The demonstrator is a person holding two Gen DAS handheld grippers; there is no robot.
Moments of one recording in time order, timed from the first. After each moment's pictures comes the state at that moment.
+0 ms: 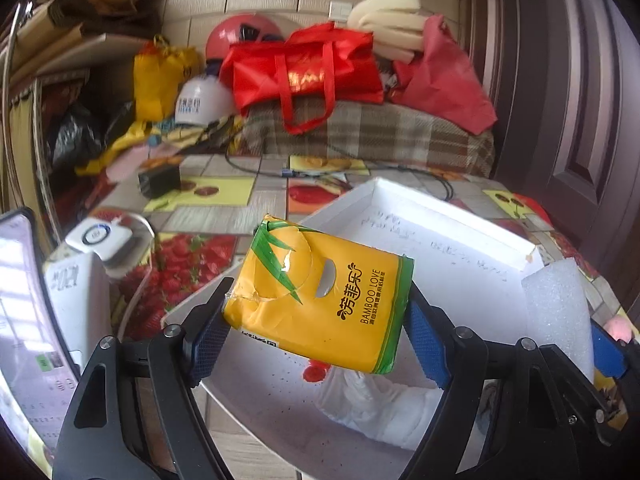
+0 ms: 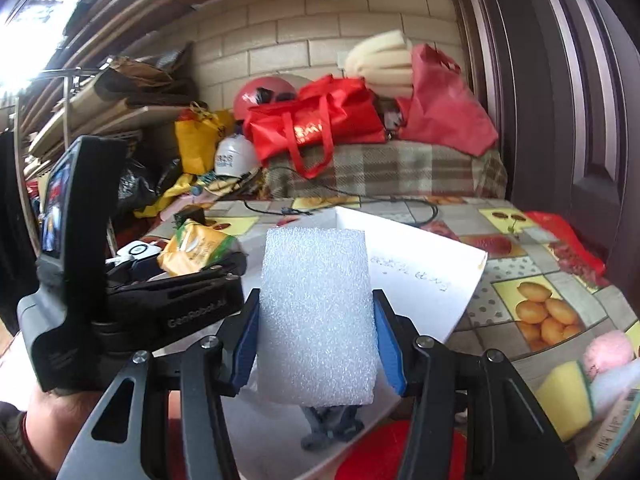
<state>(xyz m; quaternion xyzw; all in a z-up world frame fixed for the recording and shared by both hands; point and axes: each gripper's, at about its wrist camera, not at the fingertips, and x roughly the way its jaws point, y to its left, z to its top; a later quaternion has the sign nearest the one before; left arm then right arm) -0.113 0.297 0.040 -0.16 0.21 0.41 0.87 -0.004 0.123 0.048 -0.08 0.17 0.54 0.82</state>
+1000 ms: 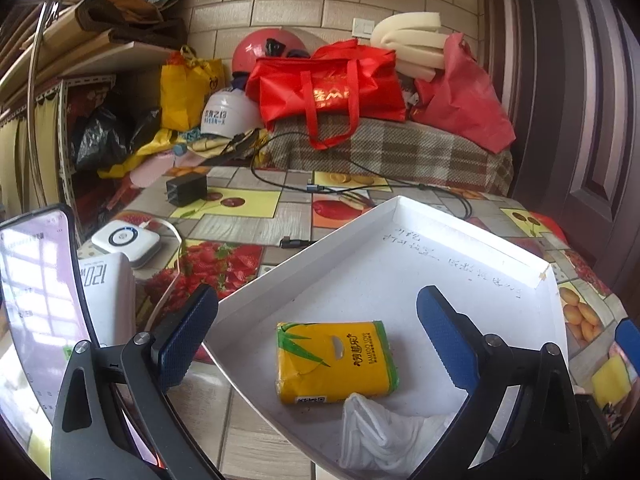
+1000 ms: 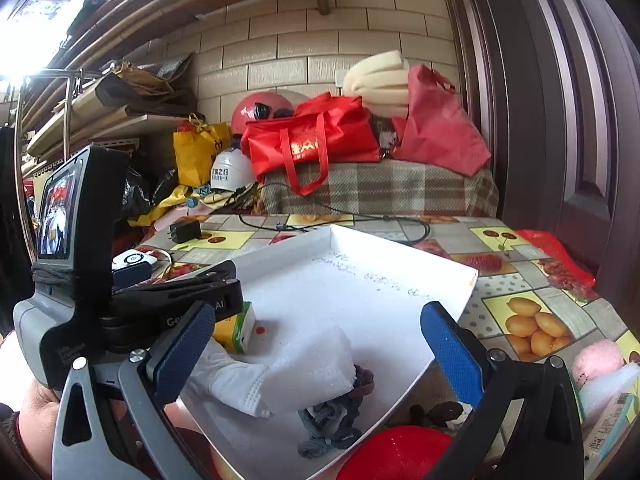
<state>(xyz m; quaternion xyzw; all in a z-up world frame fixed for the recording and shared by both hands) -0.129 0.286 0.046 -0.14 0.17 0.45 0.86 -0.017 0.108 0.057 -0.07 0.11 0.54 0.83</state>
